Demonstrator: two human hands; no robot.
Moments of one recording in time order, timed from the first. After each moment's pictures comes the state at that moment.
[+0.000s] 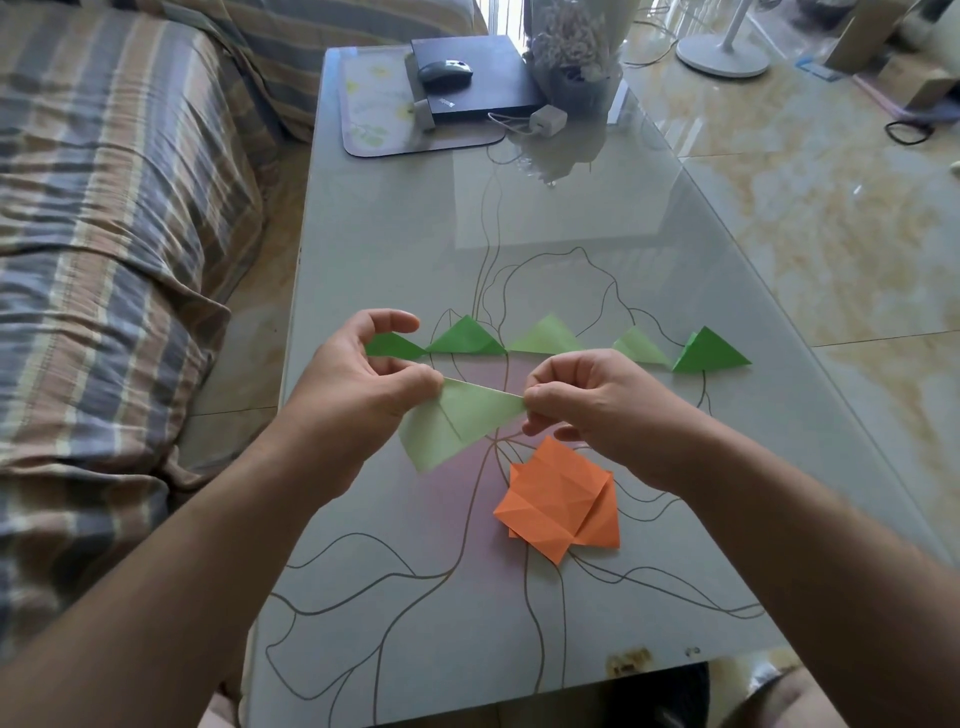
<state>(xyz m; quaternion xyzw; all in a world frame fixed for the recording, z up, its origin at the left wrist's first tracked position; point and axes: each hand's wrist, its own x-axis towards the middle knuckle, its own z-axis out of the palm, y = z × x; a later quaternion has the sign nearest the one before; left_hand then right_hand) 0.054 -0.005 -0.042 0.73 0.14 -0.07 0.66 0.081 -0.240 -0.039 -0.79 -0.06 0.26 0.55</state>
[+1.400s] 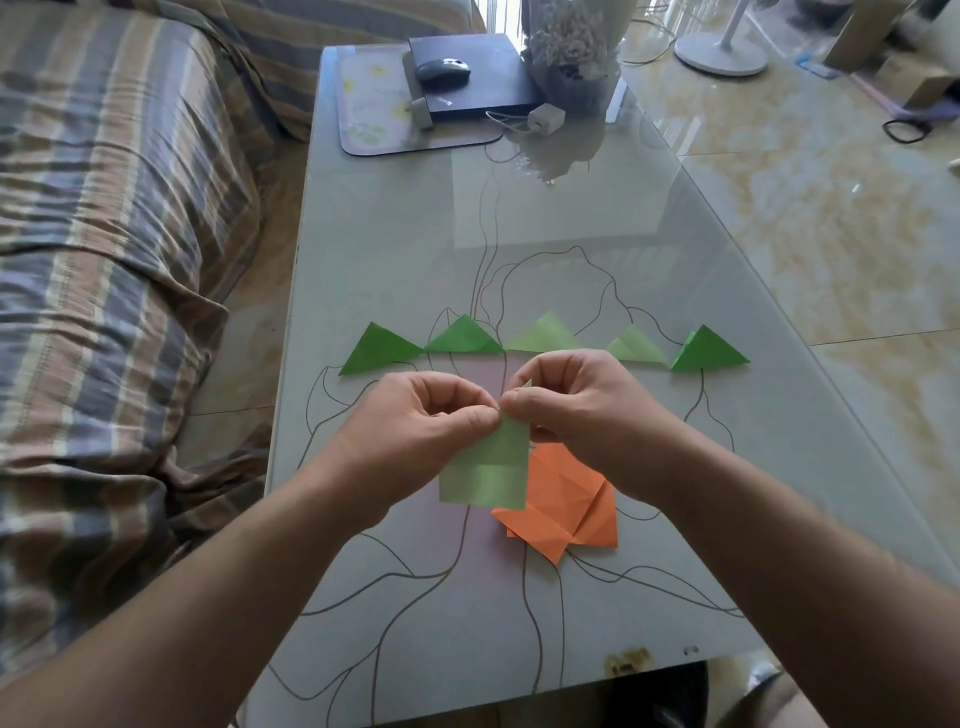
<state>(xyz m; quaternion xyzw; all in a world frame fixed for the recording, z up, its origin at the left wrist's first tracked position) 0.039 -0.033 -0.052 0.75 0.05 -0.15 0.64 0.076 -0.227 -0.051 -0.72 -0.07 0.24 0.65</state>
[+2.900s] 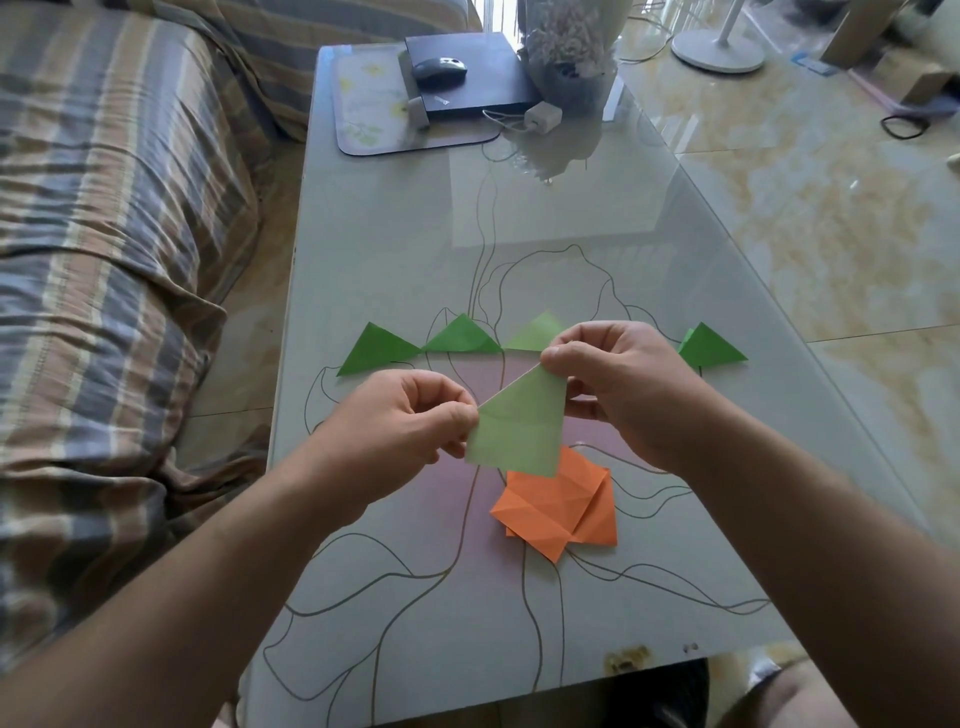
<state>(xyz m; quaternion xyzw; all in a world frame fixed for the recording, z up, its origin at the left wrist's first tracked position) 0.038 -0.023 -0.041 0.80 0.05 -0.18 0.58 0.091 -0.244 -0.033 -0.72 0.03 0.21 0.66</state>
